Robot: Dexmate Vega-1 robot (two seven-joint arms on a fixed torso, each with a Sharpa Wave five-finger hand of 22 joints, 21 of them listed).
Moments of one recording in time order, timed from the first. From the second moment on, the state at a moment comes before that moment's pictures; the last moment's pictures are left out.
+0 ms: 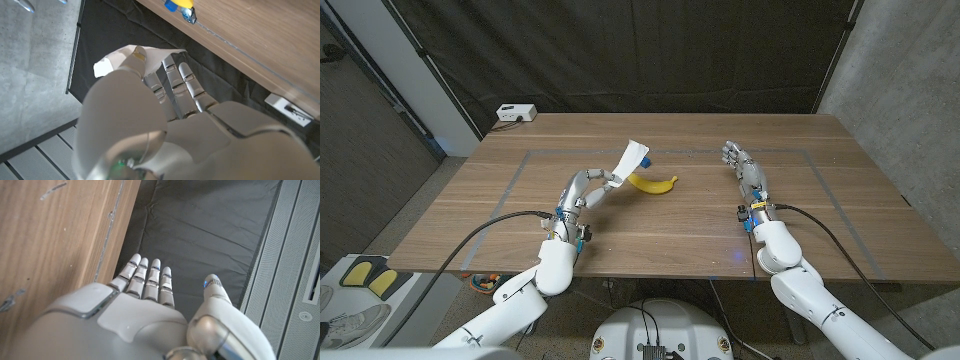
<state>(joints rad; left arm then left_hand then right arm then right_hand) 1.24 0.65 0.43 -1.80 0.19 -0.23 0.66 1.28 0.08 0.34 -0.13 0.21 1.09 -0.15 0.50 0.23 1.03 -0.19 0.39 0.26 0.74 -0.08 0.29 0.28 0.19 0.01 0.83 0.20 -1.13 -0.45 -0.37 -1.50 0.36 0.57 -0.25 0.36 0.06 0.39 -0.17 0.19 0.36 0.00 0.23 0.18 0.41 0.03 0.29 0.19 0.37 0.00 0.24 0.18 0.13 0.01 0.60 0.20</state>
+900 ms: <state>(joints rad) 1.03 0.67 0.46 -1.70 -0.17 -0.37 0.13 1.27 0.07 0.33 -0.12 0.26 1.06 -0.13 0.54 0.26 1.02 -0.19 0.41 0.27 0.73 -0.07 0.28 0.29 0.17 0.00 0.83 0.20 -1.24 -0.42 -0.34 -1.75 -0.09 0.42 -0.62 0.84 0.03 0.46 -0.19 0.21 0.62 -0.09 0.26 0.19 0.67 -0.07 0.35 0.21 0.64 -0.06 0.33 0.23 0.30 0.01 0.73 0.22</state>
